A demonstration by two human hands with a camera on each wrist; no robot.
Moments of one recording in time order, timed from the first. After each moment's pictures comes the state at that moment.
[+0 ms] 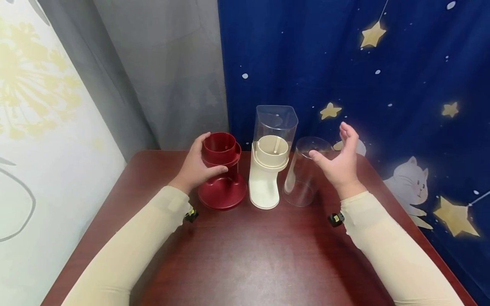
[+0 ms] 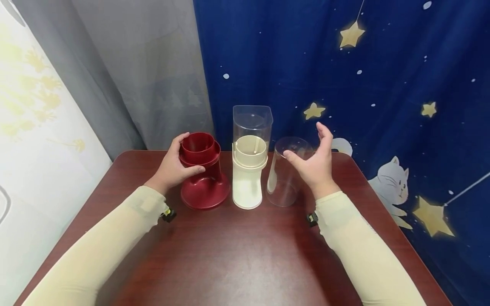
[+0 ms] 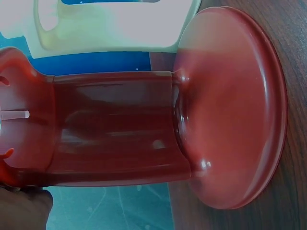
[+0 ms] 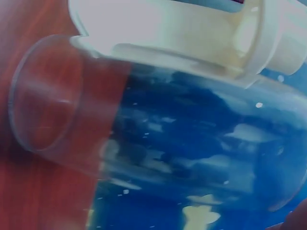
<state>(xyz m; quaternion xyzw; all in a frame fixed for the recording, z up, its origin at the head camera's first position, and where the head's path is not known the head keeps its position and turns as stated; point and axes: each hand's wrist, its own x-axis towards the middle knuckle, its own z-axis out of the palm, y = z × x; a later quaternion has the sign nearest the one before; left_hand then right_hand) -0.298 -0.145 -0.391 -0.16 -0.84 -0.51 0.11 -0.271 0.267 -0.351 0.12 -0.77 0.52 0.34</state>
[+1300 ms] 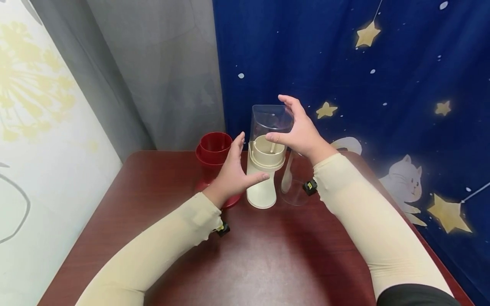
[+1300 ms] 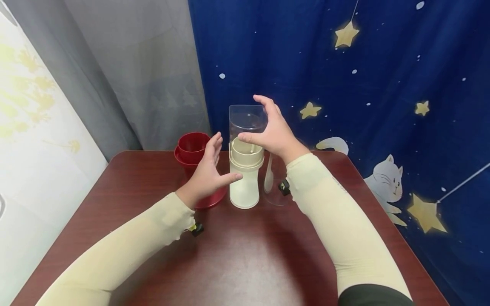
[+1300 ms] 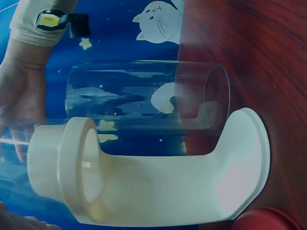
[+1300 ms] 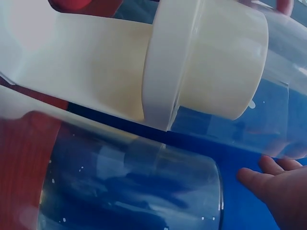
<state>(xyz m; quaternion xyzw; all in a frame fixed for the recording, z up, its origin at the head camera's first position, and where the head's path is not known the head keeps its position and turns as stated) -0.255 -0.037 -0.361 -0.23 -0.79 -0.56 0.08 -0.305 0.189 -0.266 0.22 -0.86 0.45 0.11</state>
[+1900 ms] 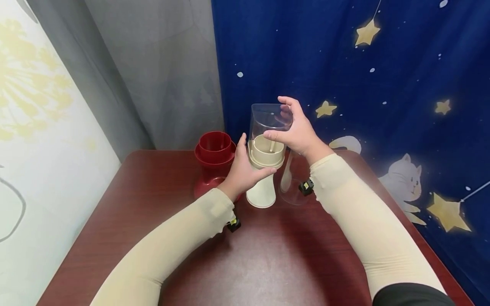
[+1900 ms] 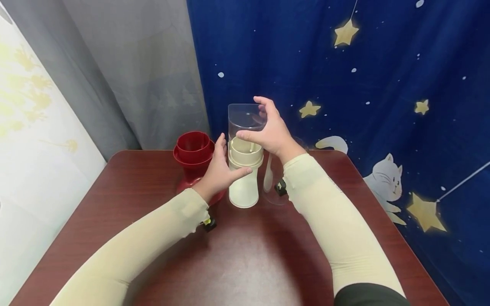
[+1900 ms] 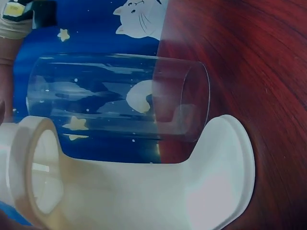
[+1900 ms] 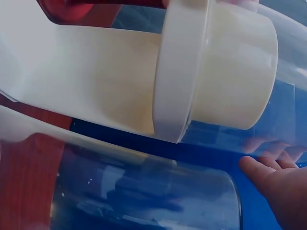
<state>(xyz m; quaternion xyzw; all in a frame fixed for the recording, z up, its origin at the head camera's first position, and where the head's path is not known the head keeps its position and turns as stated) -0.281 -0.005 -0.382 -0.16 -0.80 -0.57 0.08 -0.313 0.186 -0.275 0.22 -0.82 0.52 0.09</state>
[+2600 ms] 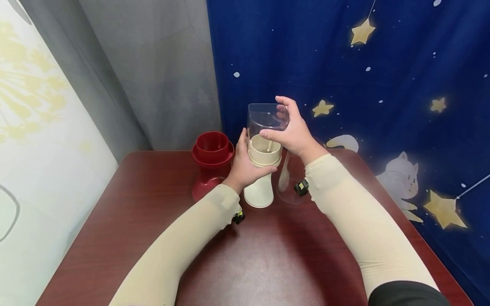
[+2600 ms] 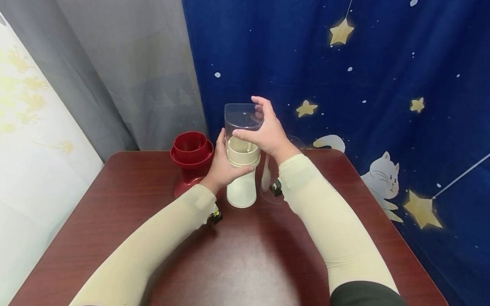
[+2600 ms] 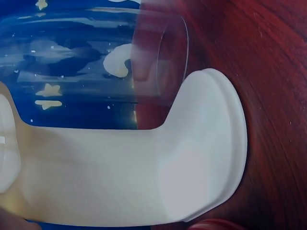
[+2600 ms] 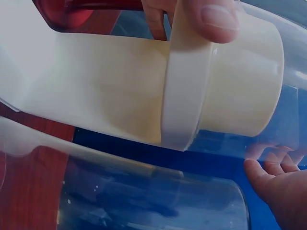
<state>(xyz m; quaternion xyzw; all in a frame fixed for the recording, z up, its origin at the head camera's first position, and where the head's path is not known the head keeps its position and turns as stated) -0.311 0.007 -0.403 -0.18 -0.79 -0.58 0.12 -0.309 0.183 -0.279 0.21 -0.81 0.54 0.11</state>
